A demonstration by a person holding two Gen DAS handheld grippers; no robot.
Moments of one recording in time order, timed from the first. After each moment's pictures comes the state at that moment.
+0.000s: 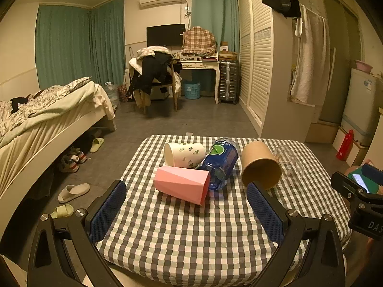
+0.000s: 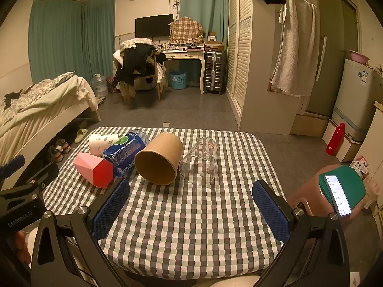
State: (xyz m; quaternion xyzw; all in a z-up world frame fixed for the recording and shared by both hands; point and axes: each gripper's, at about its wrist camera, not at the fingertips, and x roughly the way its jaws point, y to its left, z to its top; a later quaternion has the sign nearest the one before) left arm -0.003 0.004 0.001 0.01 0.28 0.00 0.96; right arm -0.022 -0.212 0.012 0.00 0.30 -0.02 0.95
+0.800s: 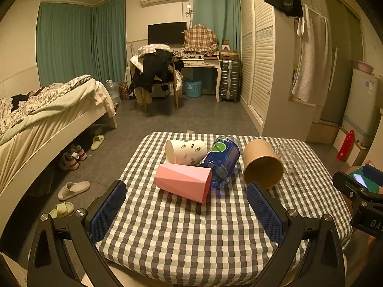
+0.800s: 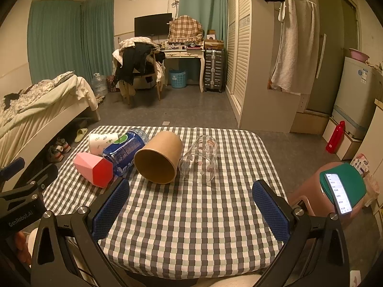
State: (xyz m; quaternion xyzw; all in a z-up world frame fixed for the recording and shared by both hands) left arm 0.004 0.006 -0.007 0.01 0.28 0.00 0.96; right arm -0.021 -0.211 0.009 0.00 0.31 -0.02 0.95
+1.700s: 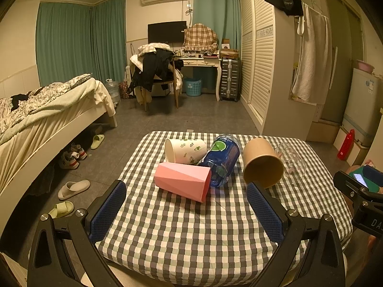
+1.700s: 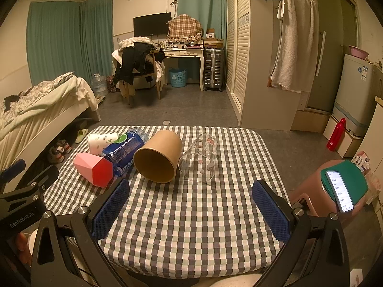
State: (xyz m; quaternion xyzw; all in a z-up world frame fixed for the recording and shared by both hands) left arm 0.004 0.005 -0.012 0.01 0.28 0.00 0.96; right arm -0.022 -0.212 0.005 0.01 0.31 -0.02 0.95
